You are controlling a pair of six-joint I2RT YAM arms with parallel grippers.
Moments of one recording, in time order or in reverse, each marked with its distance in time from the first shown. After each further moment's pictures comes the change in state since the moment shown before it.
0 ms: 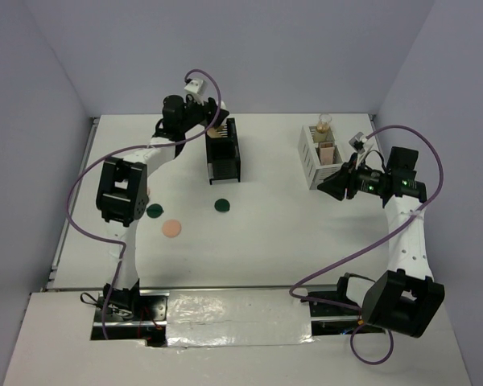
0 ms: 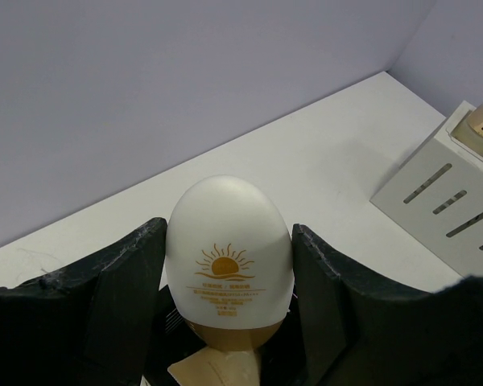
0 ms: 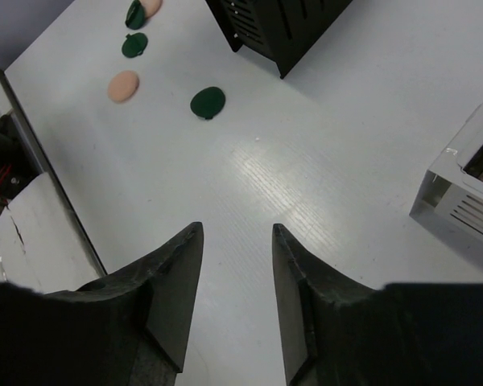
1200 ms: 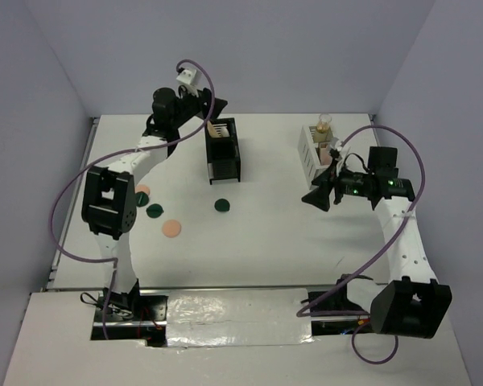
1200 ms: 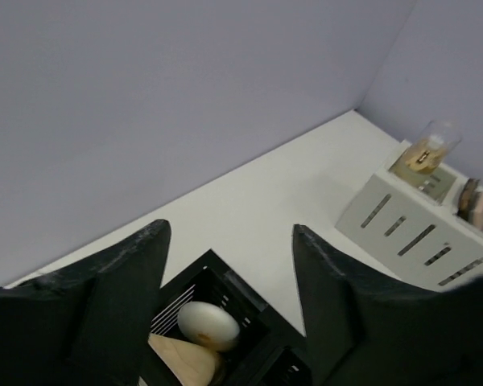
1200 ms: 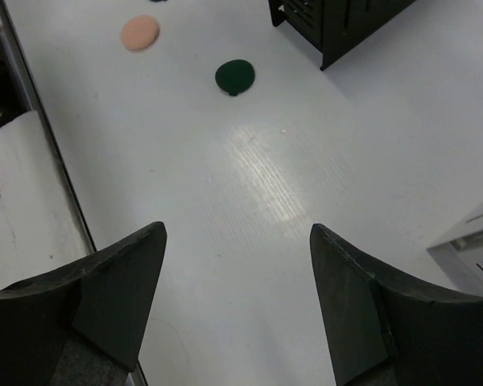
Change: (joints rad) left arm -0.011 -0.167 -0.077 -0.007 -0.008 -0.005; right arm 0.159 -0.018 0.000 -0.042 0.064 -0.131
